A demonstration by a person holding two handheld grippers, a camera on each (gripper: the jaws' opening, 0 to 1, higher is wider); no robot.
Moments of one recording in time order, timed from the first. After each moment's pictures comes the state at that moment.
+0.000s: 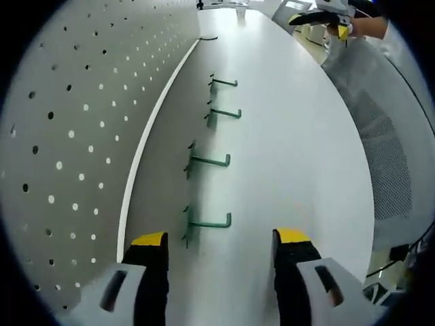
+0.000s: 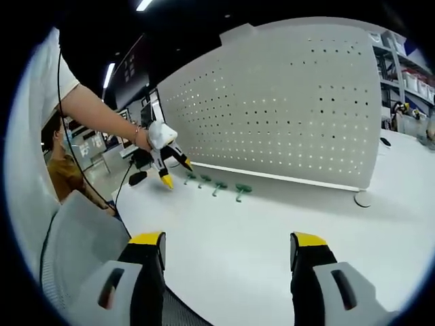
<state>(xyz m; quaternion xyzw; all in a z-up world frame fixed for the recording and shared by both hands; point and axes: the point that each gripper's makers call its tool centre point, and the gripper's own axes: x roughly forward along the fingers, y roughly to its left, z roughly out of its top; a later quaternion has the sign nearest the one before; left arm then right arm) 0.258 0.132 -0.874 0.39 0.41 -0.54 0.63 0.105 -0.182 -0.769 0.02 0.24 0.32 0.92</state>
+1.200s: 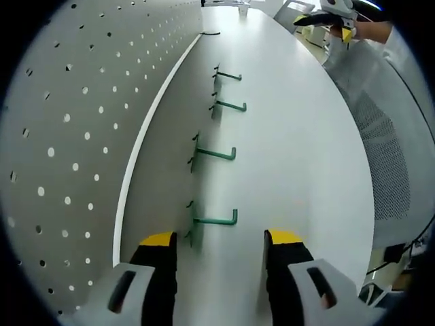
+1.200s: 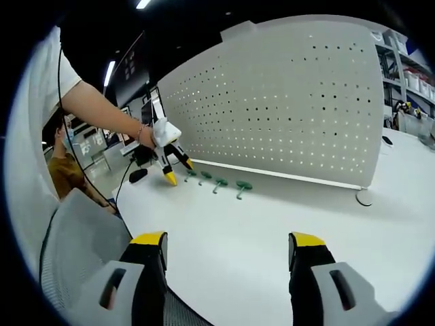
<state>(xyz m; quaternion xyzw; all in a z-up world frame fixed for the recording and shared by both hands) 0.265 0.134 -0.881 0.38 0.43 -0.54 0.62 0.106 -0.181 -0.773 0.02 0.25 0.32 0.91</state>
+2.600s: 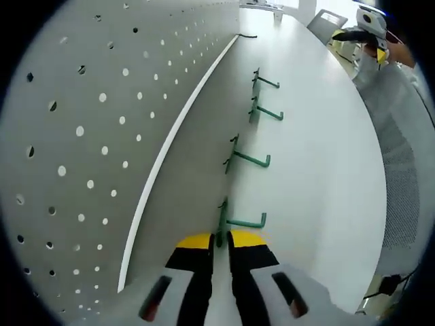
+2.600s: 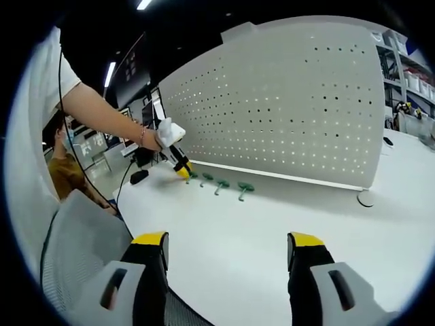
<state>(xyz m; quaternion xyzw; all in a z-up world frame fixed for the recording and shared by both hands) 0.285 0.136 -0.880 0.35 0.44 -0.47 0.68 0.105 -0.177 -0.771 0.02 0.25 0.32 0.91</state>
